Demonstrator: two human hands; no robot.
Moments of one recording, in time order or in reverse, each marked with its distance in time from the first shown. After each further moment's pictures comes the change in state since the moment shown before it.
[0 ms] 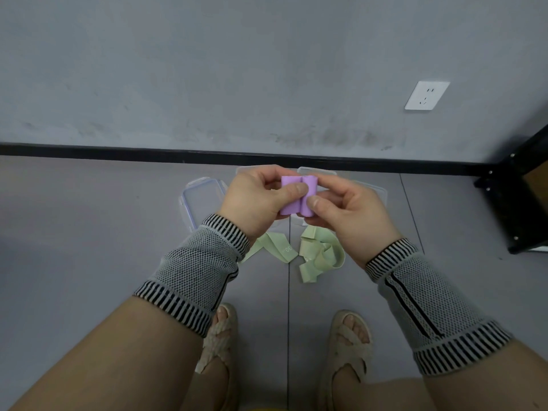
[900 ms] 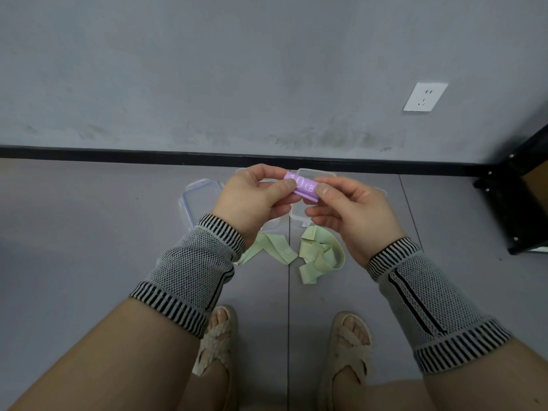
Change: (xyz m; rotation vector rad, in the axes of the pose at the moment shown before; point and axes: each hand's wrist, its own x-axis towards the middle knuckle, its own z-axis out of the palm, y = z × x) left_hand -0.001 0.004 -0.003 -0.181 0.008 -0.090; right_hand 0.002 -0.002 -0.001 0.184 0.142 0.089
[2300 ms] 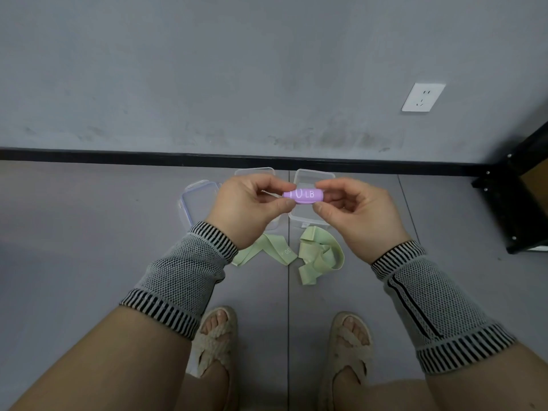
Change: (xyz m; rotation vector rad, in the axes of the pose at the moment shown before) left_hand -0.003 -0.006 -0.012 0.463 -0.046 0.305; right_hand 0.000 0.003 -0.013 -0.435 -0.005 -0.288
